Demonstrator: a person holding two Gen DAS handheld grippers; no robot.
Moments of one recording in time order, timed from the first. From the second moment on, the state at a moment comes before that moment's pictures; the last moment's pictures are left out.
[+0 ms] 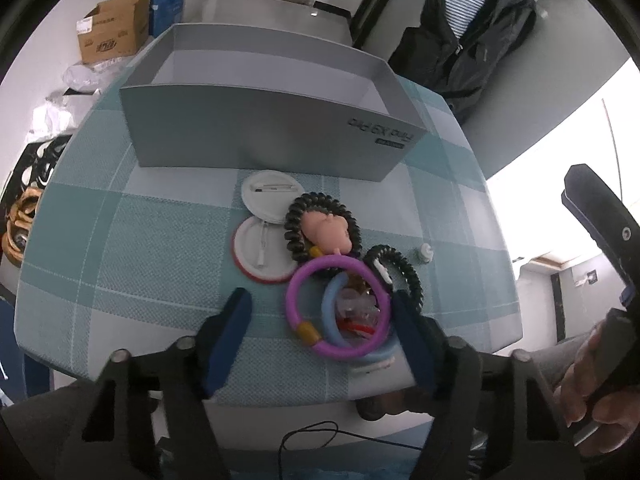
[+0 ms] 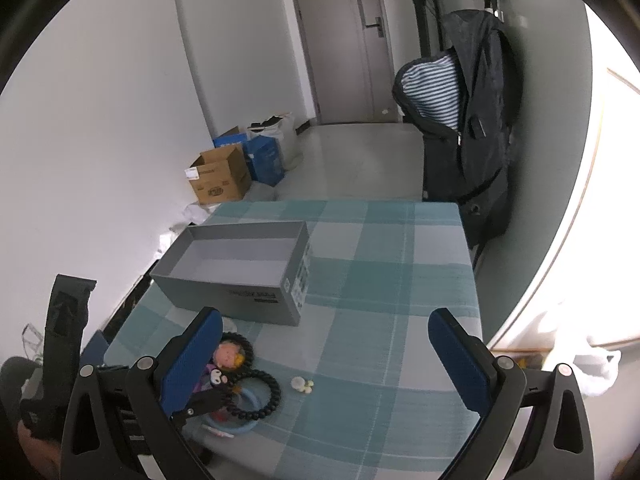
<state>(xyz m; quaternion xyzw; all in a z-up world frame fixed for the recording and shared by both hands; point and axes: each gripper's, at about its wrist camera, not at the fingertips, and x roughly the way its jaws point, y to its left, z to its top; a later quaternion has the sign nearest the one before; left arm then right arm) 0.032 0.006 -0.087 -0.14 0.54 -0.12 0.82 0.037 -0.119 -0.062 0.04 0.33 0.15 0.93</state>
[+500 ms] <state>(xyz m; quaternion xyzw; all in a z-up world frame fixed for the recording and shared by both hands) 0.032 0.005 -0.083 -0.14 0.54 -0.13 0.82 0.039 -0.120 -0.063 0.05 0.34 0.15 0.93</state>
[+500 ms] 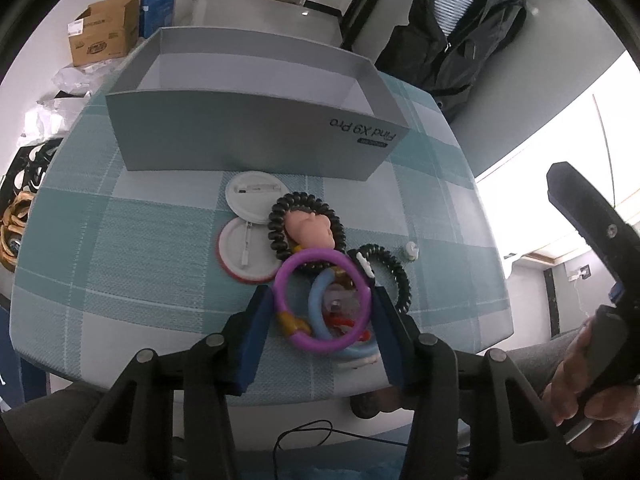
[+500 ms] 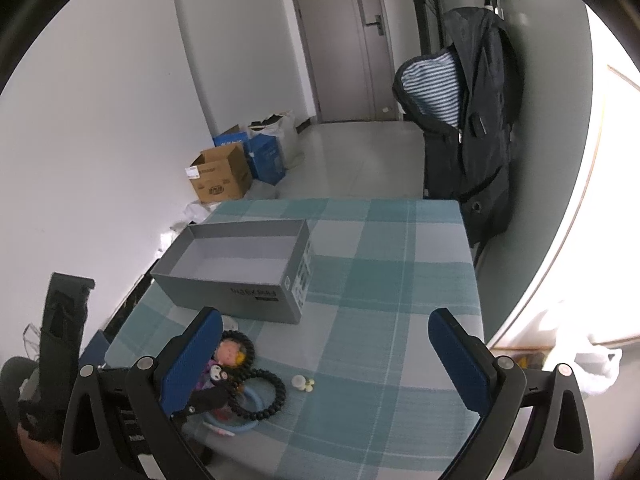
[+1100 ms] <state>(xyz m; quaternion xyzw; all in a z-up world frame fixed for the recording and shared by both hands) 0.031 0.056 -0.037 -0.18 0.46 -0.08 0.86 0.053 -0.098 -0.128 0.13 0.50 0.26 0.82</state>
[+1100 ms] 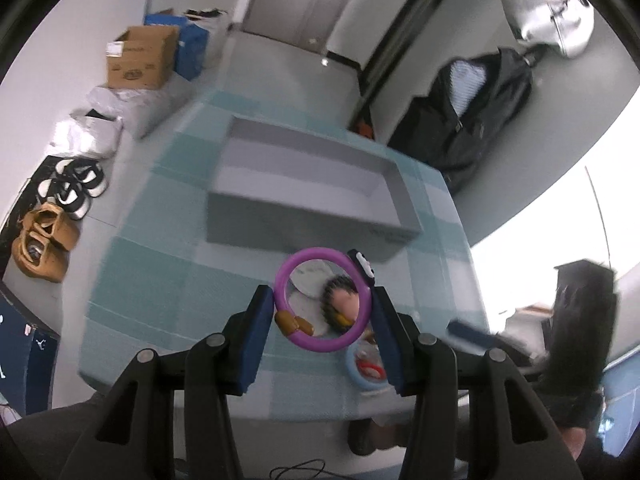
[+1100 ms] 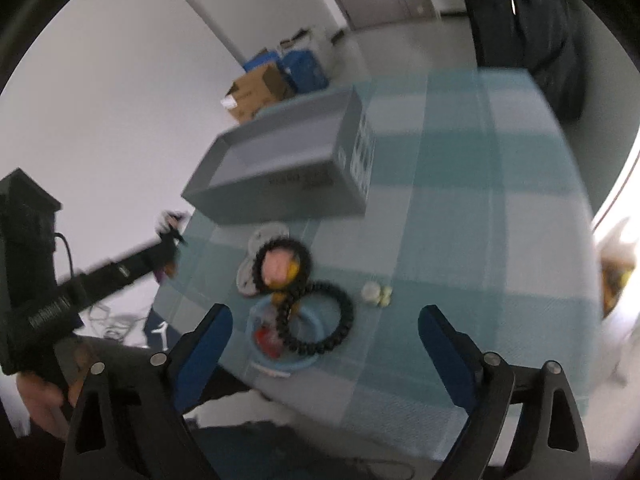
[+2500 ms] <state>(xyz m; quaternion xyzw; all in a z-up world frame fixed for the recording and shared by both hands) 0.029 0.077 -0.030 -0.22 0.44 -0.08 0.86 0.051 -0.081 -0.130 0.11 0.51 0.27 0.81</state>
